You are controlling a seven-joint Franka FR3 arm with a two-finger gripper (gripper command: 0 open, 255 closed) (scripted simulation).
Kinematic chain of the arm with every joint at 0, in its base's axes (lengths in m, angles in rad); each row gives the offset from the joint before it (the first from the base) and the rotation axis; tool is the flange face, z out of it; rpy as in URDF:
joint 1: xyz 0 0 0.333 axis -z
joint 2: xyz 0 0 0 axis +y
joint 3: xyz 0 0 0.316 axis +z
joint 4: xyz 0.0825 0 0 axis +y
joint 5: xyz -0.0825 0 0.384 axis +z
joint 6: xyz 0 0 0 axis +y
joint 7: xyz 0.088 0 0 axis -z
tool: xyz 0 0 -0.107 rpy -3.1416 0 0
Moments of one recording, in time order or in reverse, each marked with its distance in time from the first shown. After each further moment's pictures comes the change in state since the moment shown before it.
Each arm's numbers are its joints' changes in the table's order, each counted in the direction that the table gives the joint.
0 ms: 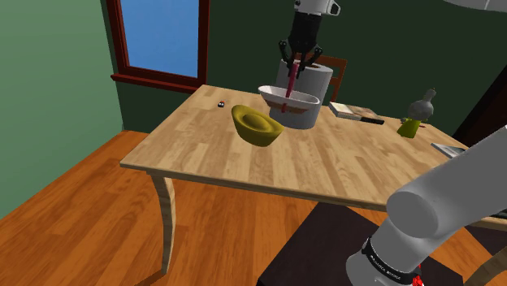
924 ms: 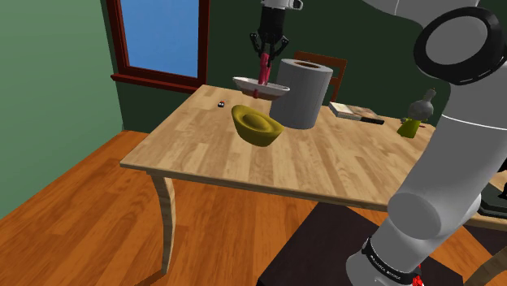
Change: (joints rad) arm -0.039 0.449 0.071 -0.510 -0.133 0.088 0.100
